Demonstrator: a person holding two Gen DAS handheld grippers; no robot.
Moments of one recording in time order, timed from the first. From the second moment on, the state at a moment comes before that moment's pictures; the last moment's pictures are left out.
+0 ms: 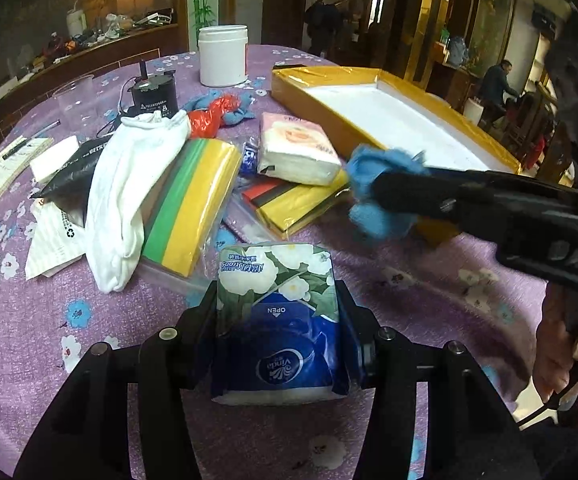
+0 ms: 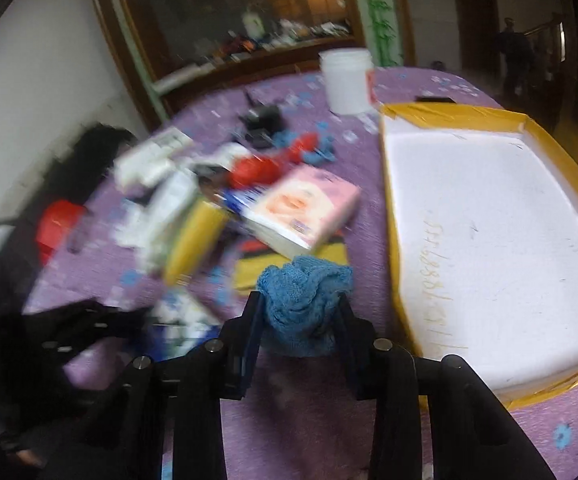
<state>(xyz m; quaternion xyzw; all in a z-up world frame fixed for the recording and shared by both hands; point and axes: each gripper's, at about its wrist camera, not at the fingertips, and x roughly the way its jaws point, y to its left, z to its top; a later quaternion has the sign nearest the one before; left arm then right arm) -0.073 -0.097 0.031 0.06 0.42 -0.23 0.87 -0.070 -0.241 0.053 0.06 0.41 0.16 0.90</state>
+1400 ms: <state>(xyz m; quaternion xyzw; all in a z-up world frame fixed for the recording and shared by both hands) 0.094 -0.267 0.059 0.03 0.44 -0.26 0.86 0.085 -0.426 0.078 0.23 0.33 -0.01 0.92</state>
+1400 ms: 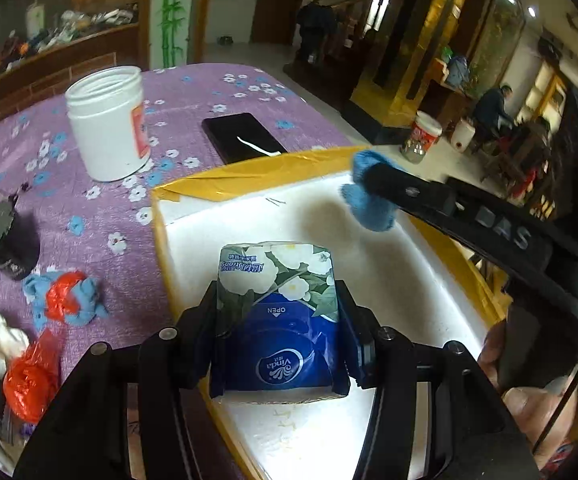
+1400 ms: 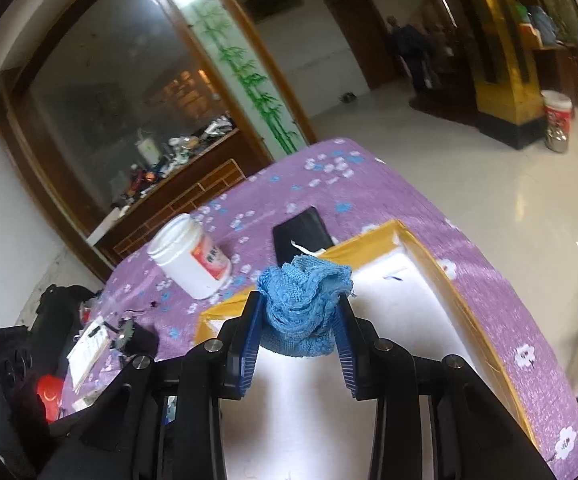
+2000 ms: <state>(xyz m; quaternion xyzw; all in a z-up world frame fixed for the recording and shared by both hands) 0.098 -0.268 0.041 0.05 0.44 -0.25 0.86 0.104 -0.418 0.051 0.21 0.39 -0.03 0.90</state>
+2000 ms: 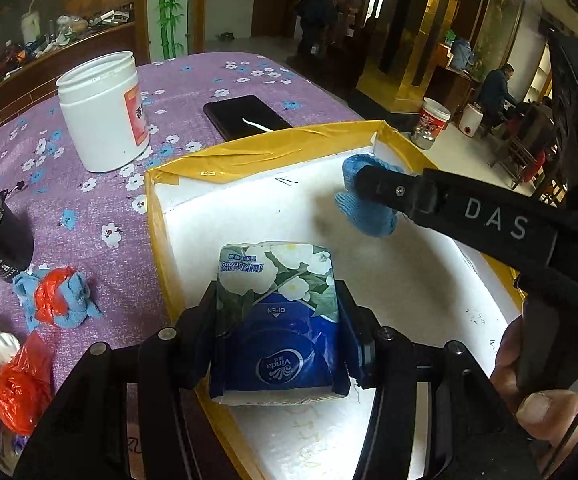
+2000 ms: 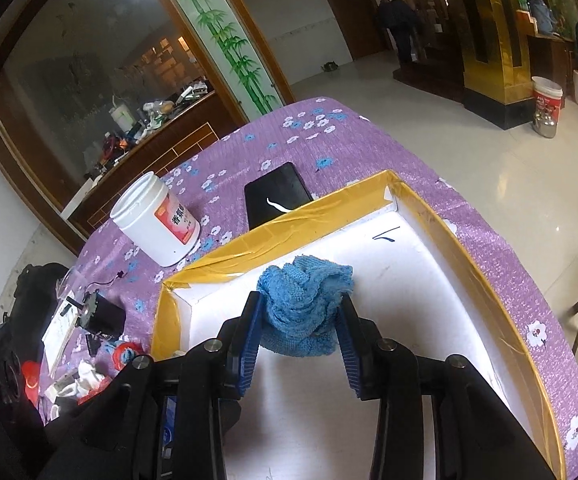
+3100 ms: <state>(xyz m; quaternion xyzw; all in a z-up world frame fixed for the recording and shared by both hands) 0.093 -0.271 0.045 0.07 0.43 -0.25 0.86 0.098 -0.421 0.054 0.22 0.38 -0.03 0.90</state>
